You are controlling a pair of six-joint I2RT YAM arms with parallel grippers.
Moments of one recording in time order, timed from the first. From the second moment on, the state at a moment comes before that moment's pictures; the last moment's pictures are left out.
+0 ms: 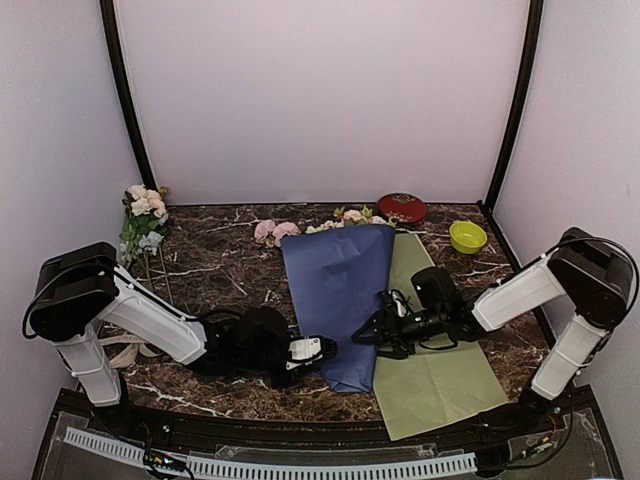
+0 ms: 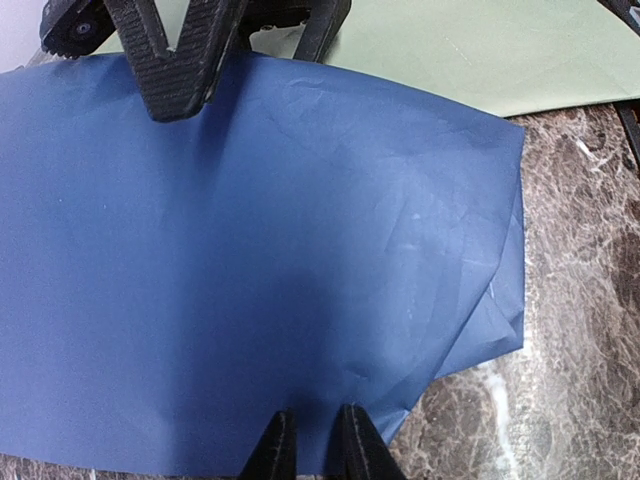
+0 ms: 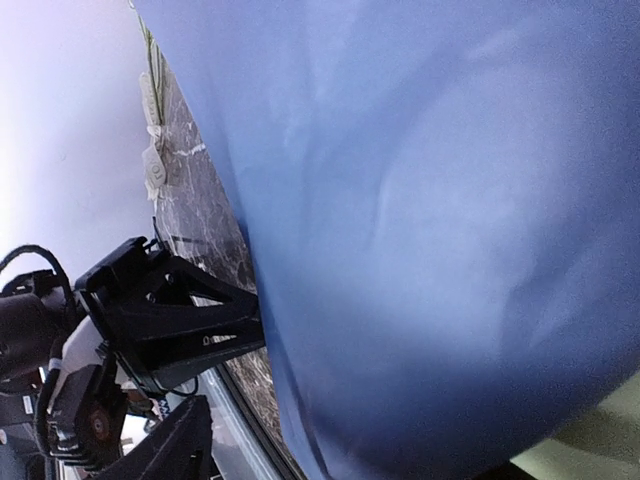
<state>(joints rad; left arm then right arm) -1.11 1.75 0.65 0.37 0.04 0.41 0.75 1.64 0.54 0.38 -0.65 0.98</state>
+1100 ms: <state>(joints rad) -0.64 1.30 0.74 -0.10 -0.09 -0.15 0.75 1.64 0.57 0.37 -0.63 1.00</state>
